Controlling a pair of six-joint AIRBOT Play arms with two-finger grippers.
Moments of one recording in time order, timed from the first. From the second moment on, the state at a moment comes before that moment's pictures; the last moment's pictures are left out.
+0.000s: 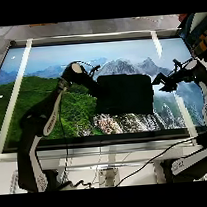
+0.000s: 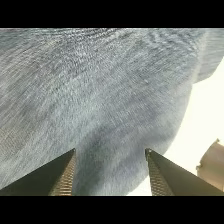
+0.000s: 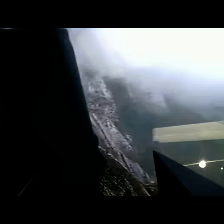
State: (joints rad) left arm -0.36 -2.07 2.00 0.78 -1.46 -1.47; right arm -0.31 -1.76 1.49 -1.04 1.23 1.49
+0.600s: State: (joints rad) left arm -0.21 -2.00 2.00 0.70 -1.47 -1.40; right arm -0.31 -1.90 1.49 -0.76 1.32 1.18
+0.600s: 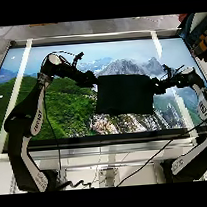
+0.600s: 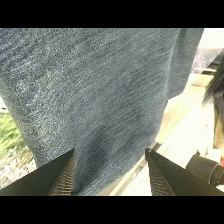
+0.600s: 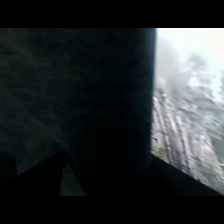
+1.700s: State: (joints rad) left arm -0.20 -2.00 2.00 0.69 -1.50 -1.38; right arm -0.29 -1.91 1.50 -0.87 1.27 1.10
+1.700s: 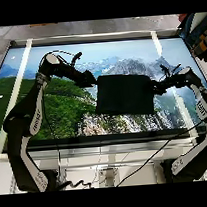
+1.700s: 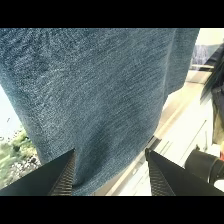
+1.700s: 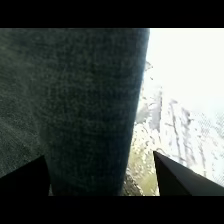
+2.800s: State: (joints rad) left arm -0.20 -2.00 2.00 0.69 -1.51 -1.38; right arm -0.15 -1.99 1.50 -0.67 1.31 1.22
